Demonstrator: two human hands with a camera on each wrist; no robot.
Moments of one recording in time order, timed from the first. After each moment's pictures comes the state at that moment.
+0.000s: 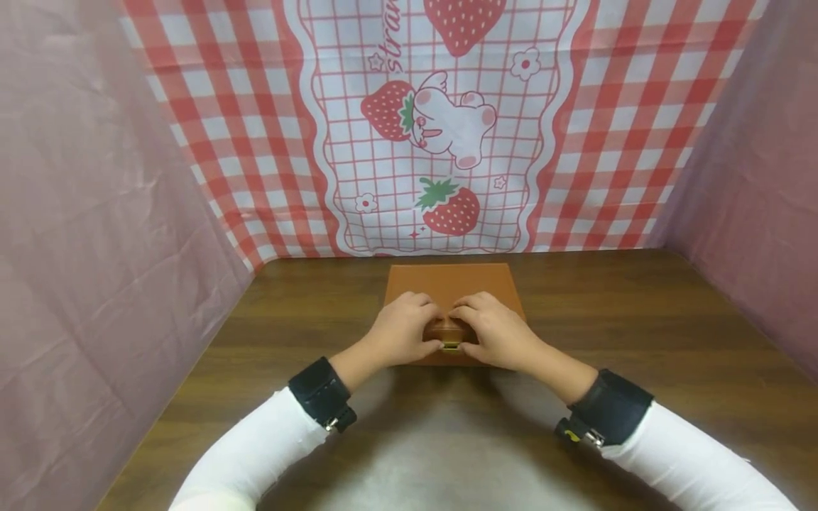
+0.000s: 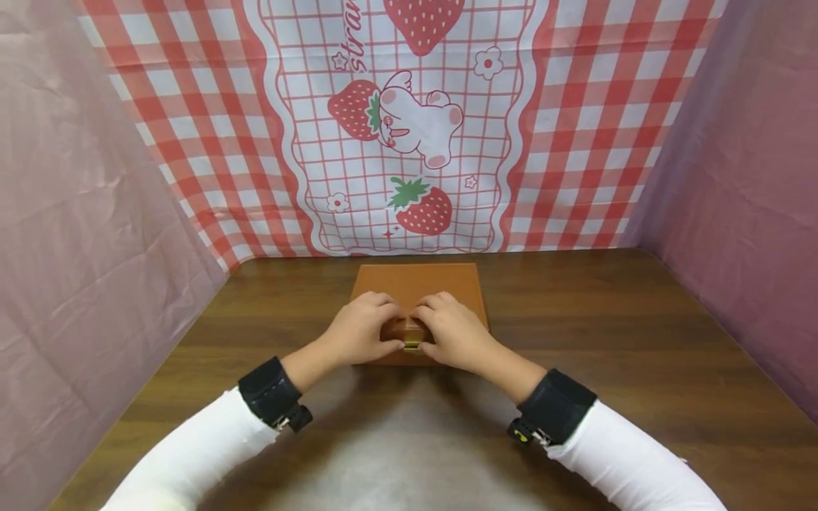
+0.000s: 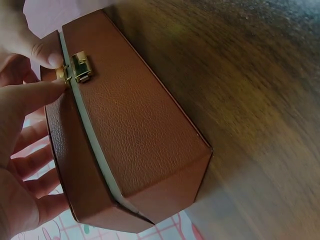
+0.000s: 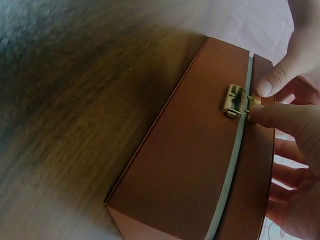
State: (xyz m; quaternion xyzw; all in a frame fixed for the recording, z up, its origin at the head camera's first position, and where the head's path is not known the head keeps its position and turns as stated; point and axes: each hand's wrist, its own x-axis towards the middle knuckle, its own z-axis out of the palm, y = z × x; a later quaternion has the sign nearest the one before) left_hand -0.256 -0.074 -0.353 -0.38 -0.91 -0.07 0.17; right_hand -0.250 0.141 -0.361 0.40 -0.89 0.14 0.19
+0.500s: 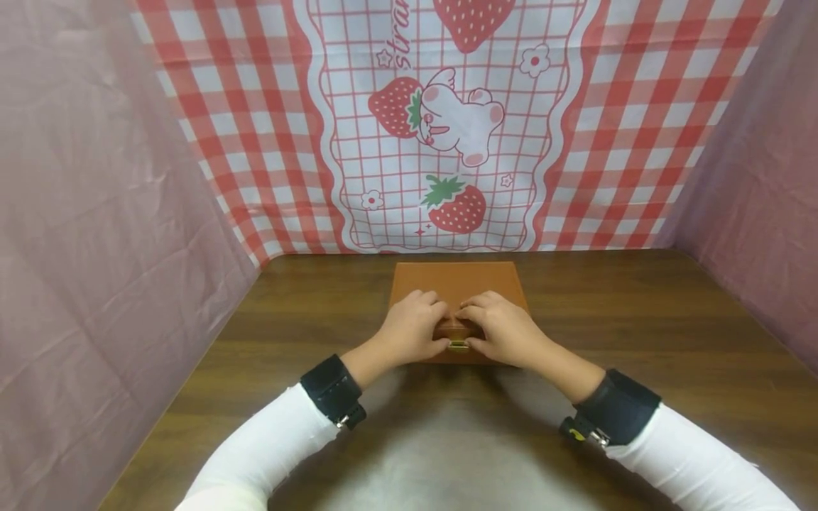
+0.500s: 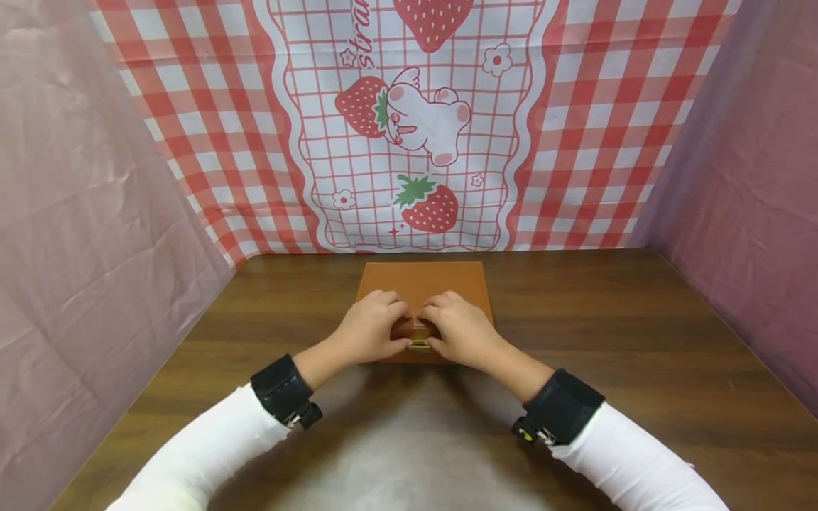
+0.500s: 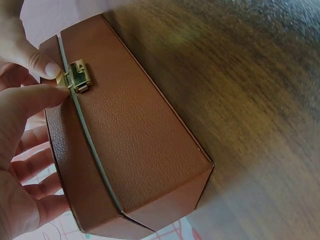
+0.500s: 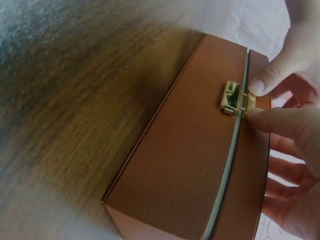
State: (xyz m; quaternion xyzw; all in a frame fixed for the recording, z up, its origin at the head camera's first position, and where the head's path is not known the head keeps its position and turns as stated) left_hand -0.256 -0.065 -0.358 -0.36 -0.91 -0.02 0.19; right_hand -0.249 0.141 -0.360 0.41 -0.88 0.13 0.21
